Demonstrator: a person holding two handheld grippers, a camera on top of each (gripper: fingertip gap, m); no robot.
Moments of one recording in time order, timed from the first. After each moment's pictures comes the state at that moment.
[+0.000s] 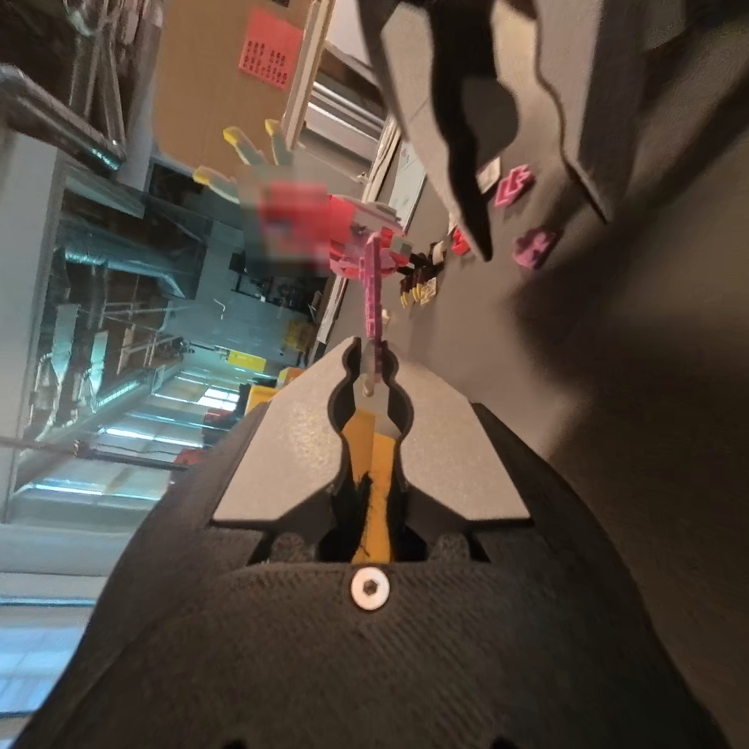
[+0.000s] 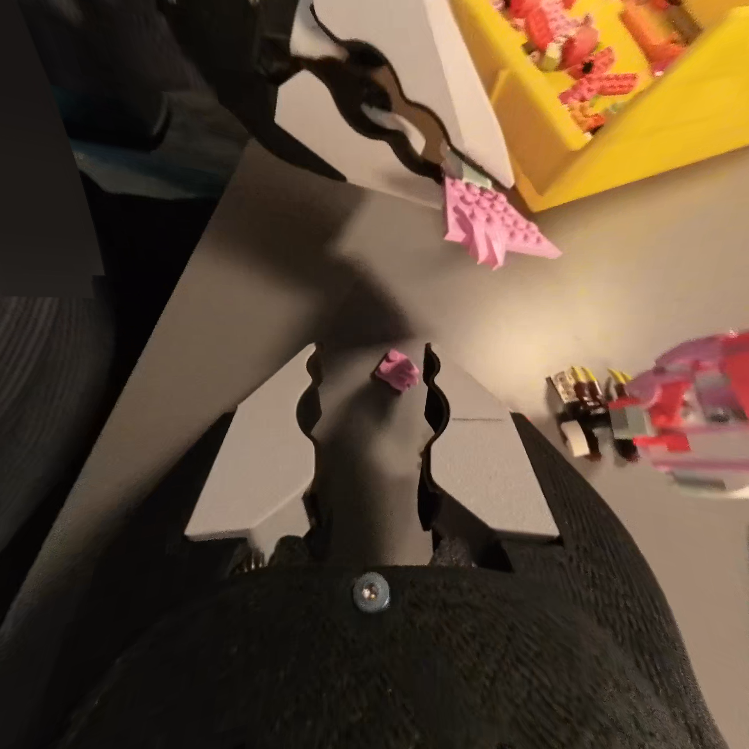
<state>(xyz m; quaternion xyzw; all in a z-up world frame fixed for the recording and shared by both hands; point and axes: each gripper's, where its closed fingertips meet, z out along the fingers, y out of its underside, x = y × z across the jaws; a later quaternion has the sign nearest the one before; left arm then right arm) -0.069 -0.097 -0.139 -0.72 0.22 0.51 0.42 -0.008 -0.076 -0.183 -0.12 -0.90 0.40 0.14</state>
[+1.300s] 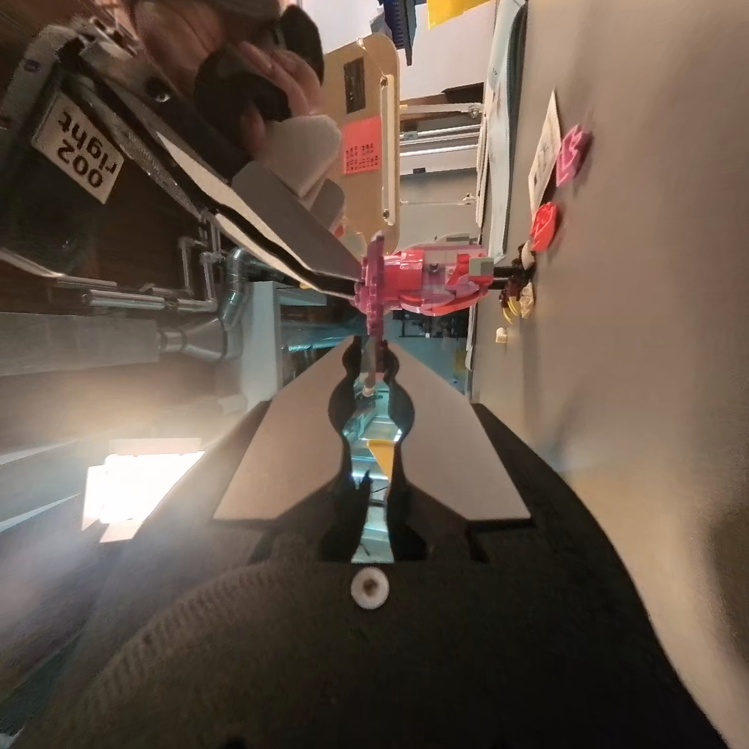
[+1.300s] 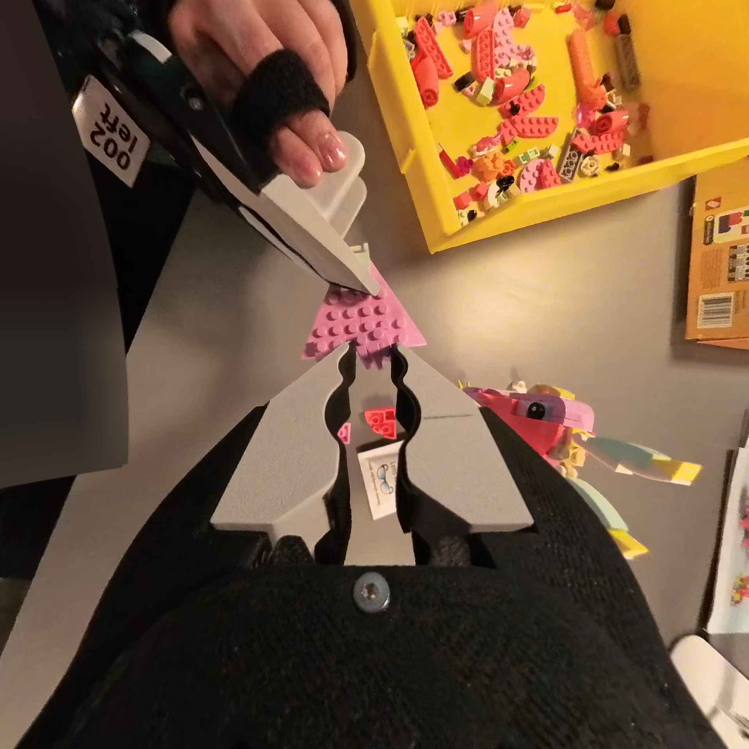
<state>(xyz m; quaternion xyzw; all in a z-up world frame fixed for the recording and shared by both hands) -0.057 -0.080 -0.104 -0.54 0.33 0.69 0.34 -0.045 -0.066 -0.103 -0.08 -0.95 0.28 0.15</state>
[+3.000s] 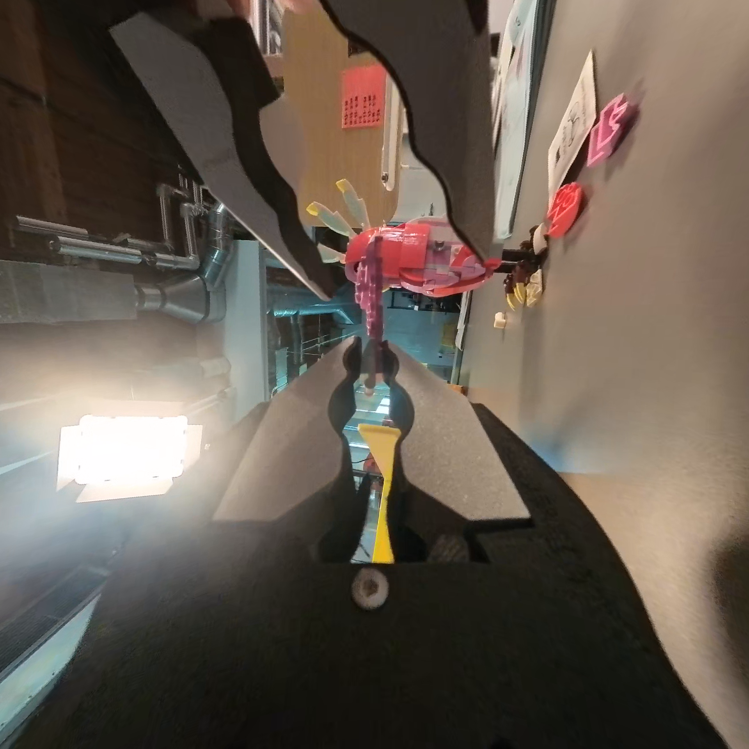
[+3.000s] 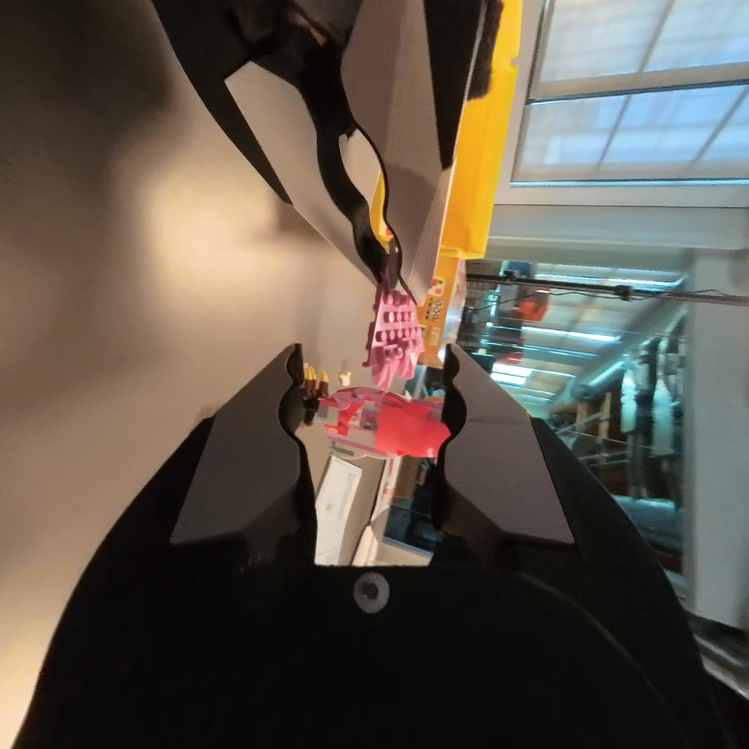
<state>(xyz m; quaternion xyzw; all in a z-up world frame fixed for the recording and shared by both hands) -0.070 -0.083 -0.102 -0.57 0.28 0.69 0.34 -0.056 -0.070 -0.115 0.12 -0.82 0.10 0.56</state>
